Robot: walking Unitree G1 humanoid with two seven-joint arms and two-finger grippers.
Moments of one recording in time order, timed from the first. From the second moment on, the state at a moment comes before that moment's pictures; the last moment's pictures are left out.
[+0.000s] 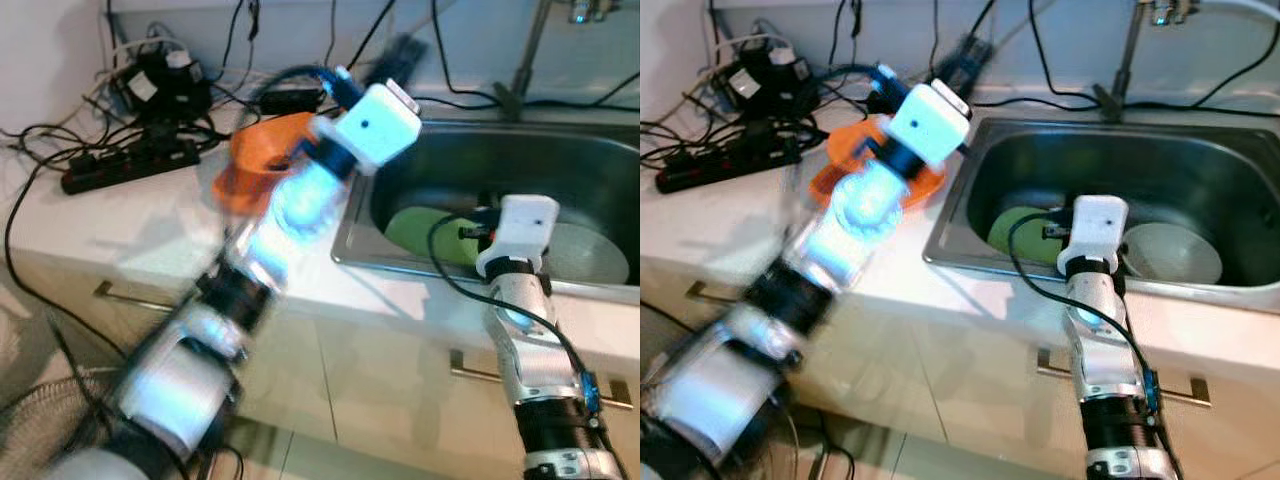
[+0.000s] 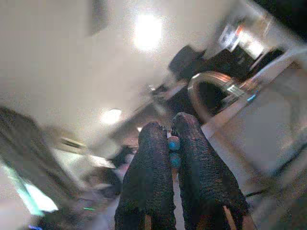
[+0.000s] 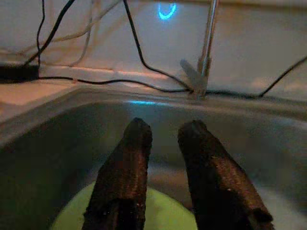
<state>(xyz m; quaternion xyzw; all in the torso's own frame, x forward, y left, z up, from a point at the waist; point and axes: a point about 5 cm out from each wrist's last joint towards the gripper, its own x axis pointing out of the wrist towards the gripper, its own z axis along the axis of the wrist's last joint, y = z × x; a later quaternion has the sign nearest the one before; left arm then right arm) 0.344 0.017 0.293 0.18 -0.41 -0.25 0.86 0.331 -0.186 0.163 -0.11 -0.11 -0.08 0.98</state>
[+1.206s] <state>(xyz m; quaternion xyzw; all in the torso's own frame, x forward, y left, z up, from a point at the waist) 0.316 0.023 0.241 -0.13 -0.17 -0.44 0.87 0.336 -0.161 0.168 -0.39 -0.17 -0.05 0.91</state>
